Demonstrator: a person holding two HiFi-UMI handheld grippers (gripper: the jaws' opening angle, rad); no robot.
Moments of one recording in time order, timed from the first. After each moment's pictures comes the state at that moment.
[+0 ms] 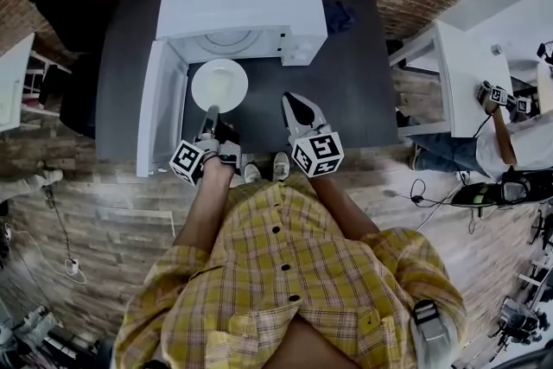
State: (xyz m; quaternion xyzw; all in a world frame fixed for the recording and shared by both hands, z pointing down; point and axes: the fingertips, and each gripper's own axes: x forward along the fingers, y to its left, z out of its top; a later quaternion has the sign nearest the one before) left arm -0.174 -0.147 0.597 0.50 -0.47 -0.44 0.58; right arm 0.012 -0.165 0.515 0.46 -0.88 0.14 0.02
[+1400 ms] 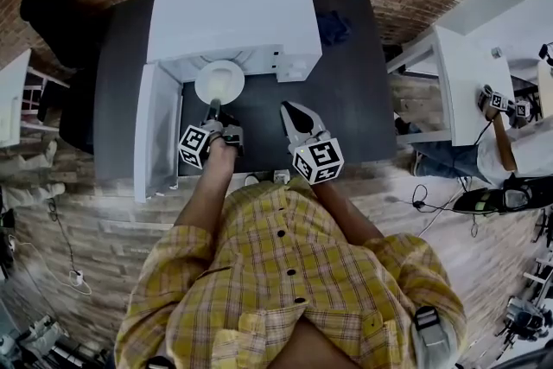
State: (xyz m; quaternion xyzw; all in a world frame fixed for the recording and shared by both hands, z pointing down) left arm -0.170 -0.243 0.673 0.46 -0.52 -0.41 0.59; right arm 0.023 -0.203 0.527 0.45 -0.88 0.14 0.03
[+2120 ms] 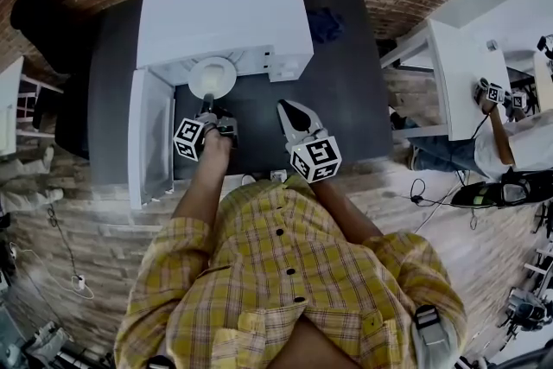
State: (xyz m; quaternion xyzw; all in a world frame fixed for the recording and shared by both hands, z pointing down) left arm -0.169 -0.273 0.692 0.45 -0.54 -0.40 0.59; right arm 0.035 -0.211 0.530 0.46 -0.88 0.14 0.04
